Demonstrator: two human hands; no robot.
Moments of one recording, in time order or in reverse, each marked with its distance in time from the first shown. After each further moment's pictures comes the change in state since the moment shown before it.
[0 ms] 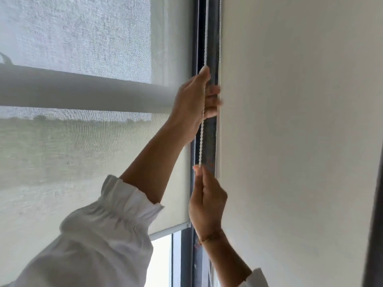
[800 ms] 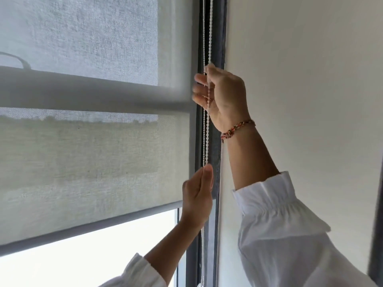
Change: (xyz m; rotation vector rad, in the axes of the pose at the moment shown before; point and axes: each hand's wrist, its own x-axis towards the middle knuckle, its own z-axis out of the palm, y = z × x) left_hand -0.100 -0.129 -0.021 0.257 0.144 0.244; right_hand 0.182 -0.053 0.014 0.745 -0.252 0.766
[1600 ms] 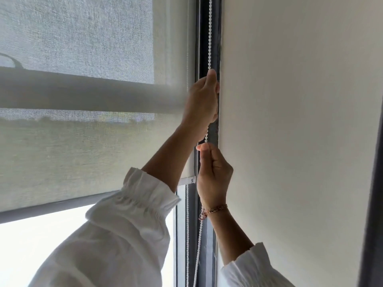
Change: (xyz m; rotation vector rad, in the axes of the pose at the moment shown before) left_hand 0.127 0.106 0.021 -0.143 -0.122 -0.171; right_hand -0.074 0.128 -0.049 -0.481 0.283 -0.658
